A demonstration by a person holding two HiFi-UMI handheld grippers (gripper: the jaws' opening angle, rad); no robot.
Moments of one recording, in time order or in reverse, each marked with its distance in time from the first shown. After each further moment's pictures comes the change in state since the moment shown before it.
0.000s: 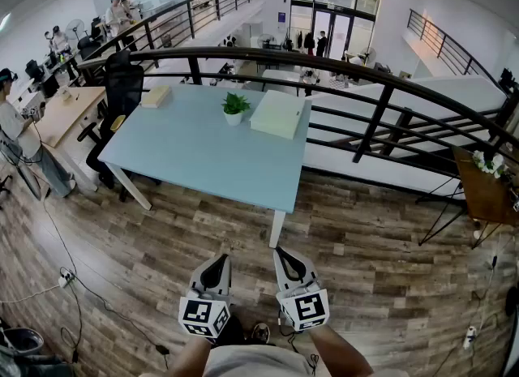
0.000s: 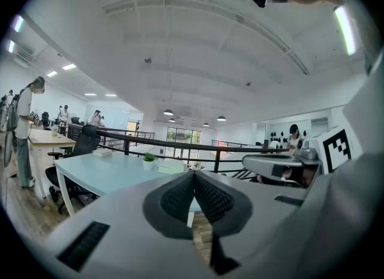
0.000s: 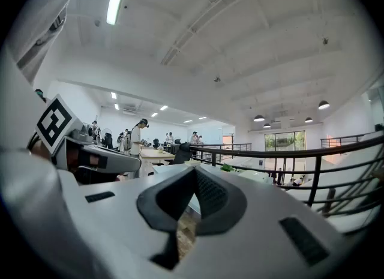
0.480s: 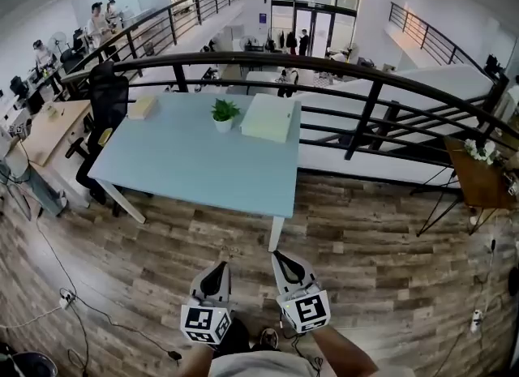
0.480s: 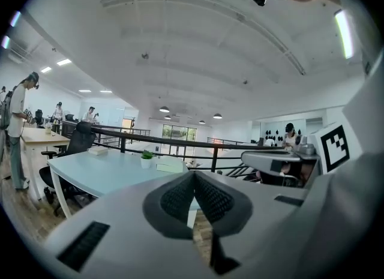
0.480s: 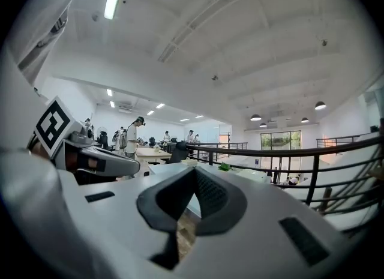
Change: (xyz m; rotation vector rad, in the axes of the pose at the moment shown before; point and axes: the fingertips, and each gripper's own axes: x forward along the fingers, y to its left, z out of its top) left arm 0.009 0.032 -0.009 -0.001 0.032 -0.036; right arm 0.028 0.012 -0.009 0.003 0.027 -0.026
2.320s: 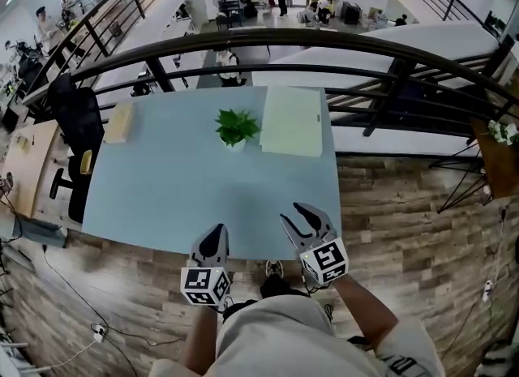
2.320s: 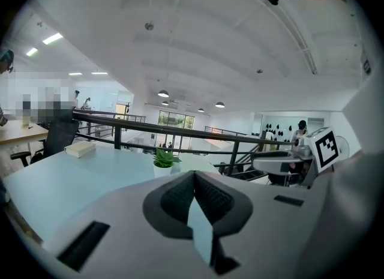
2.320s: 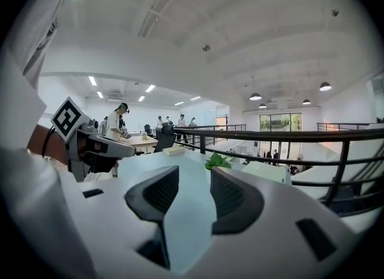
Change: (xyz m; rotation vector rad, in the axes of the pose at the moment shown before) left arm 0.323 0.282 0.054 -0.027 0.133 -0.075; right arm 0.381 -0.144 -0.059 0.067 0.182 -0.011
